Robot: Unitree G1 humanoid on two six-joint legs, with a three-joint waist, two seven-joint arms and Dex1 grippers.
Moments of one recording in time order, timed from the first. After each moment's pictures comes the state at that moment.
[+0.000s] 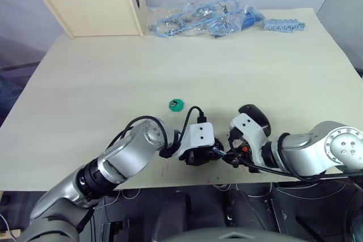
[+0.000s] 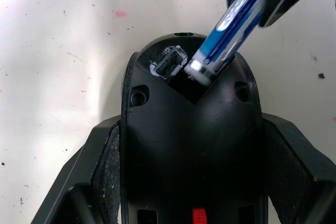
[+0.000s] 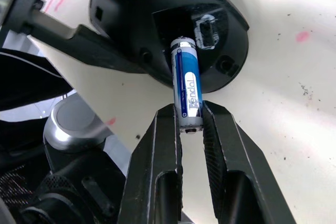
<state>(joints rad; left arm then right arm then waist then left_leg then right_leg) -0.56 0.74 -0.64 -0.57 -0.08 0.97 -0.95 -0.59 -0.89 0.51 -0.53 1.95 1.11 -0.64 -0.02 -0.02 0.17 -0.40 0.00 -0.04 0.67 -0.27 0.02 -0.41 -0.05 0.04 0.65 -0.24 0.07</state>
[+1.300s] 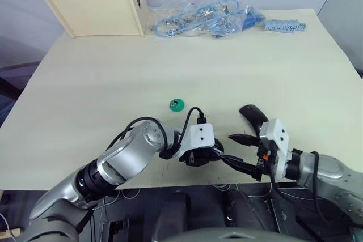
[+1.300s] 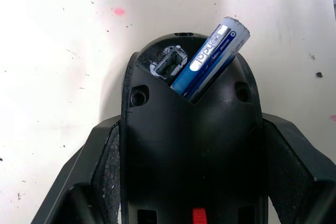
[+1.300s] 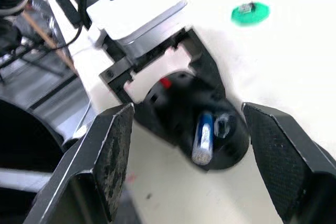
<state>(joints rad) -0.55 0.74 -0.64 -0.58 -0.09 0.98 -0.94 0.07 -0.79 0.20 -0.72 0.85 0.54 0.45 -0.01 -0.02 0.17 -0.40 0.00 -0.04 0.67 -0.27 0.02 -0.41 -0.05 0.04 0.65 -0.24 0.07</state>
